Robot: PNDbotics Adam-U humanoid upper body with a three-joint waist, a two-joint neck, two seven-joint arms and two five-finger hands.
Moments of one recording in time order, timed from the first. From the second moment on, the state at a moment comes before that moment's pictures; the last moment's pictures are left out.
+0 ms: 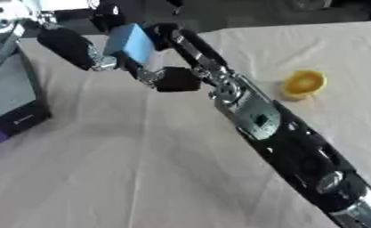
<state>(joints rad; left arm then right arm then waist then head) -1.04 0.41 -0.47 -1.56 -0.48 0.32 -0.76 -0.71 -0.38 0.50 -1.60 0.07 0.00 0.00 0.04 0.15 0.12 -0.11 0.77</state>
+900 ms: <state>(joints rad) -0.96 0.52 -0.36 -1.65 -0.47 0.38 -0.67 -0.70 -0.38 0.50 -1.60 0.10 0.04 0.04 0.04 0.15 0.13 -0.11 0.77</state>
